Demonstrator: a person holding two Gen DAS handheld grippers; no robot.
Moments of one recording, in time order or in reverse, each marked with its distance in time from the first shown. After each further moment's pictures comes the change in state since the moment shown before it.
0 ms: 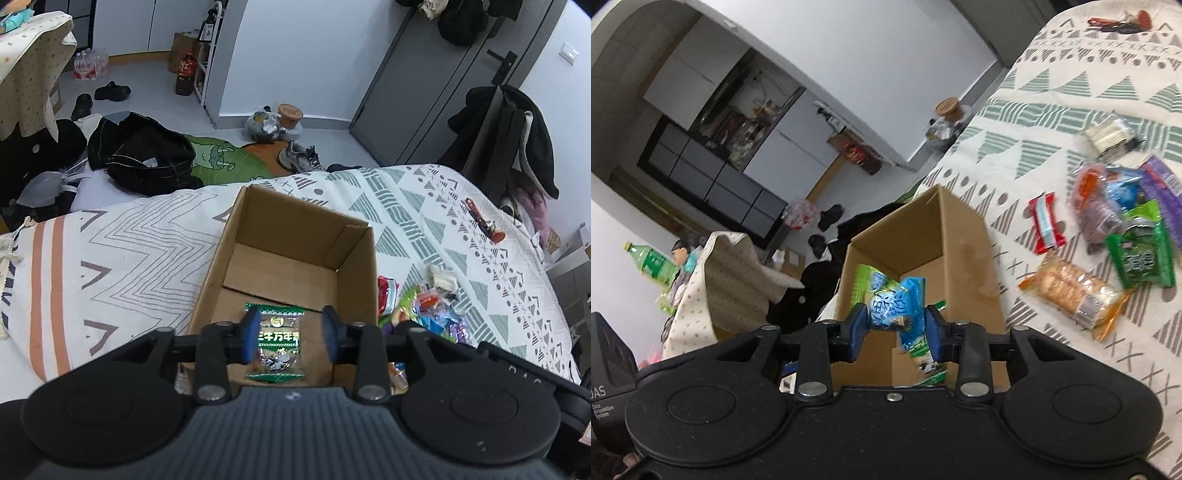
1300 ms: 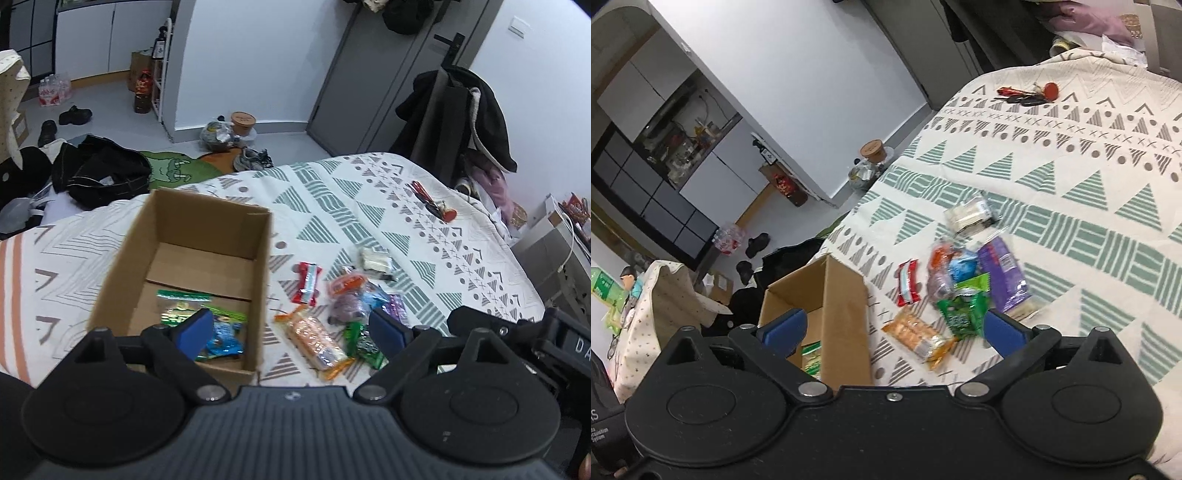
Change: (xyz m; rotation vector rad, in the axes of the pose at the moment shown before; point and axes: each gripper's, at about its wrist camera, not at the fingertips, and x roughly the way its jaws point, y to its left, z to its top) left arm -0.018 -0.094 -0.027 0.099 -0.026 -0.071; right arm -0.114 -0.041 0.044 -0.027 -0.093 -0.276
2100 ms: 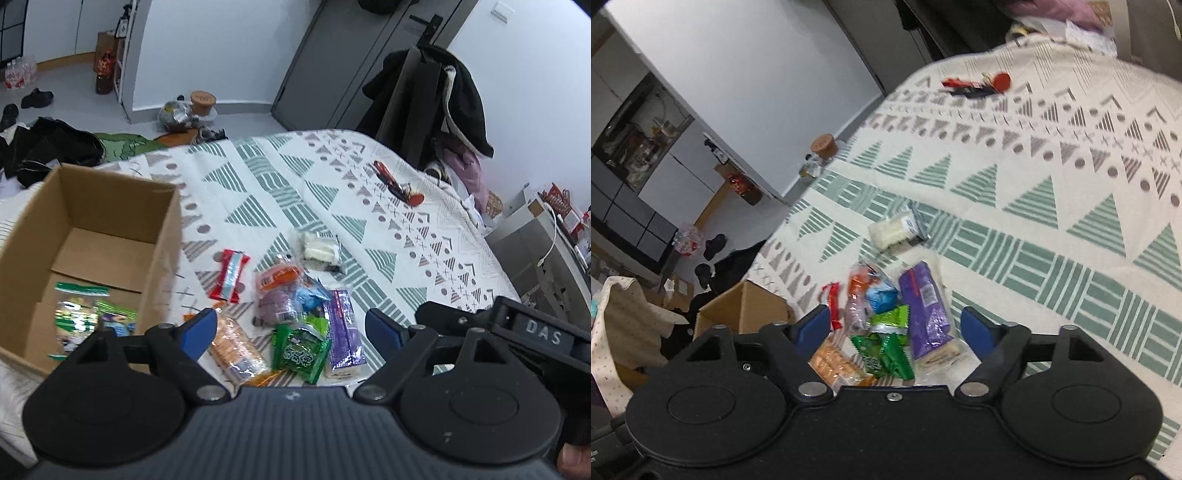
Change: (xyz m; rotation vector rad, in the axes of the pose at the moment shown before) left arm 0.071 -0.057 -0.002 -0.007 0.055 -0.105; right arm 0.042 -0.066 0.037 0.046 0.058 -0.119
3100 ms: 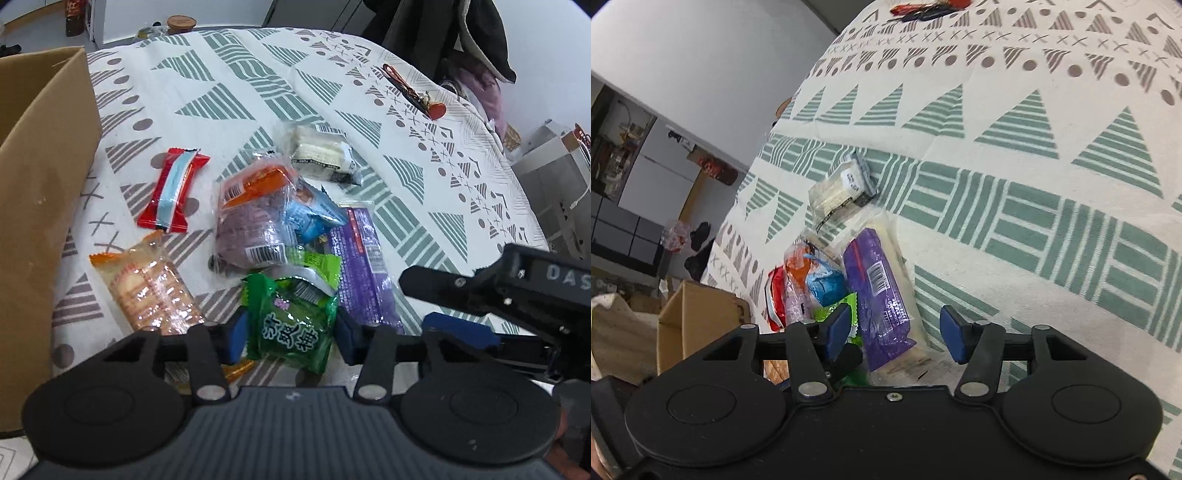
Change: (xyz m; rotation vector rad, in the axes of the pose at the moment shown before) left arm 0.126 -0.004 -0.033 0.020 0.227 -0.018; right arm 0.082 -0.046 0.005 0.120 0.166 0.002
